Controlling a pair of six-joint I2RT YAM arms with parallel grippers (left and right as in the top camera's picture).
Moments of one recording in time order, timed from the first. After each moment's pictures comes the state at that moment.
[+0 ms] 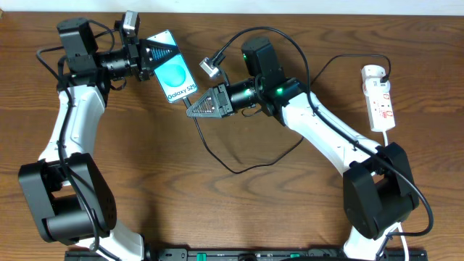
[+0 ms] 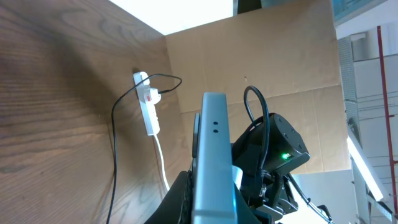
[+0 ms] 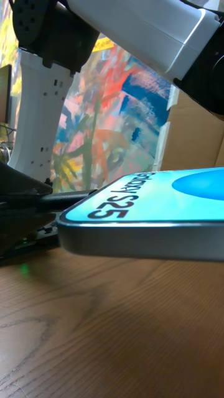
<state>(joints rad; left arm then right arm) 0.18 1.79 1.33 -0.06 1.46 -0.80 0.55 1.91 1.45 -0.15 -1.22 0.65</state>
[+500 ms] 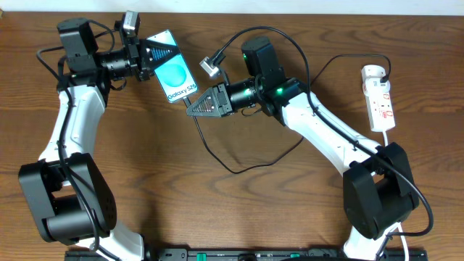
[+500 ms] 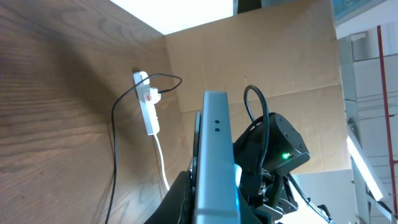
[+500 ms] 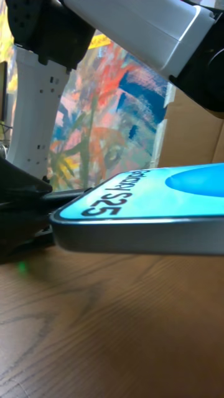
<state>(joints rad) 0.18 1.79 1.33 -0.06 1.46 -0.80 0.55 1.91 1.45 -0.15 -1.21 0.65</state>
